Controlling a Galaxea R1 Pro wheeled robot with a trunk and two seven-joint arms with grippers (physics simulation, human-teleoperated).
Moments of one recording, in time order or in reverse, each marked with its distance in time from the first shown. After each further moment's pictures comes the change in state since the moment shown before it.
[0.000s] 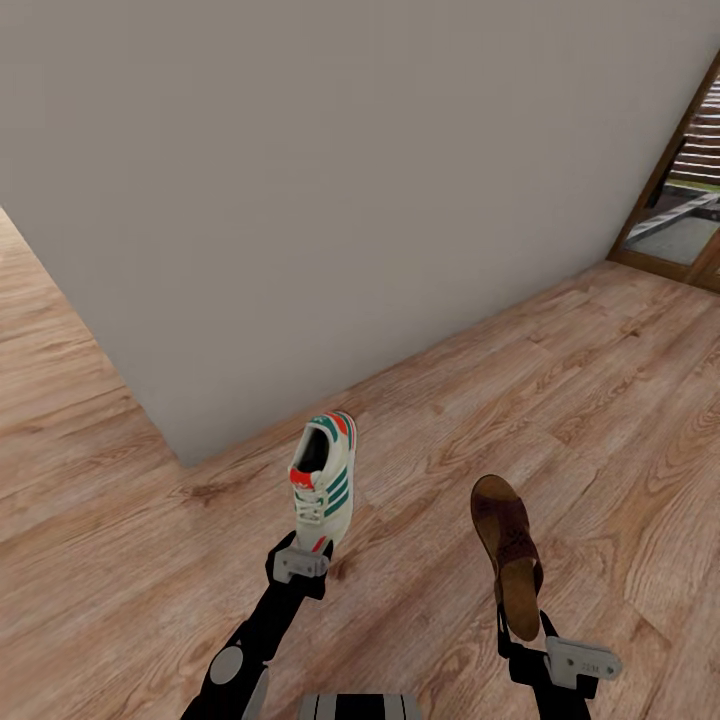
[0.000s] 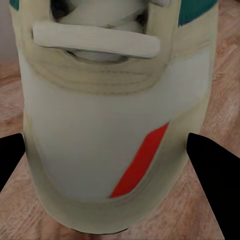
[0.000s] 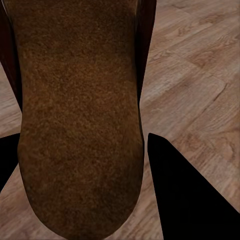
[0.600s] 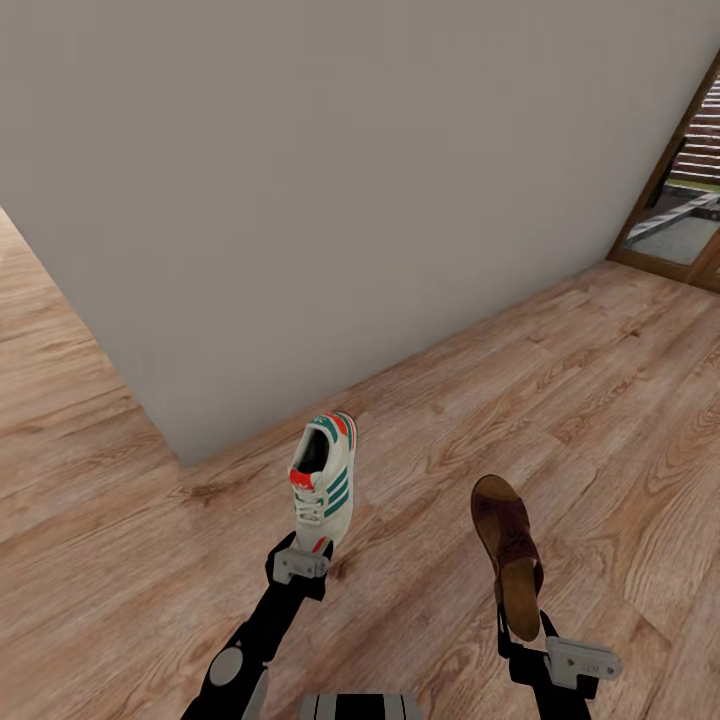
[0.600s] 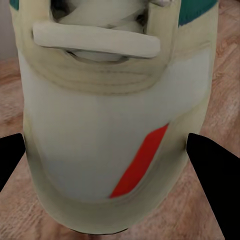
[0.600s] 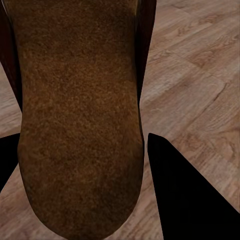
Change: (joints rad) left arm 0.002 0.000 0.000 -0.001 0.000 0.000 0.000; right arm 0.000 0.000 0.000 0.000 0.000 0.000 0.000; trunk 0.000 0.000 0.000
